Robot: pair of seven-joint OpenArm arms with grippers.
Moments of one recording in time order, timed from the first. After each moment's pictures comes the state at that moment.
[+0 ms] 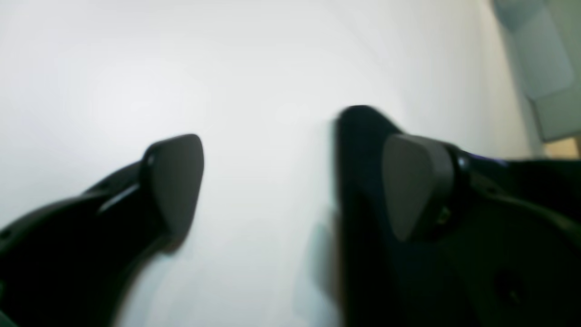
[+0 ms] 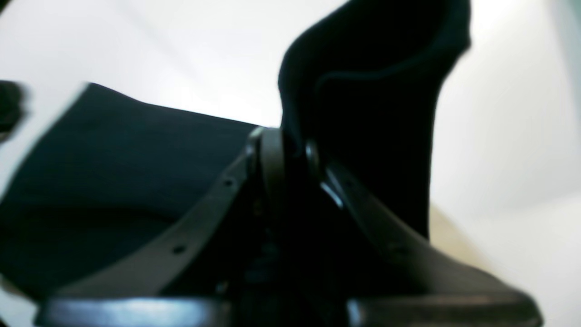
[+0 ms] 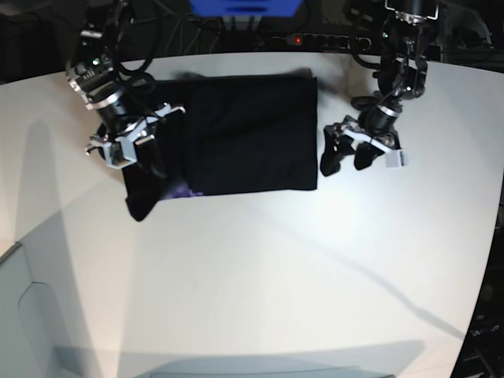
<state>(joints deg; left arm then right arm) 17.0 -20.5 0.0 85.3 -52.6 -15.5 14.7 -22.8 -4.4 15.3 113.6 8.0 38.9 -23.8</state>
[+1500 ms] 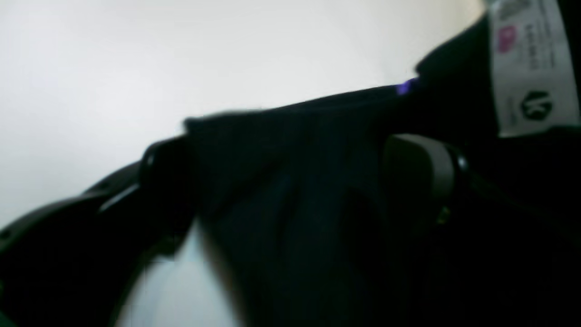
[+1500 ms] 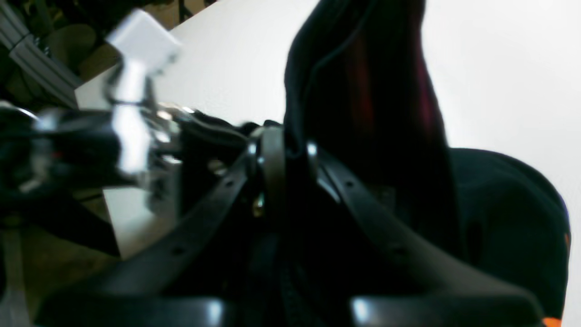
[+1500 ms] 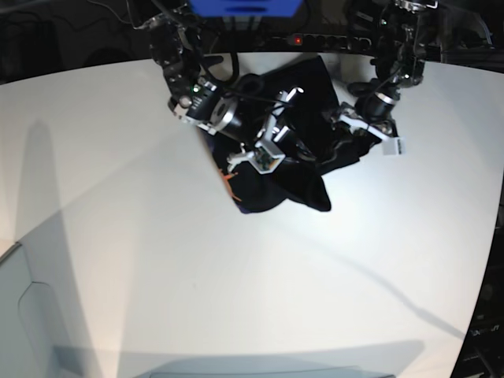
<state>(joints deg) 24.0 -20.7 -2.0 92.6 -52.4 -14.3 16.0 -10.9 -3.4 -22.3 98.8 8.2 32.8 -23.5</state>
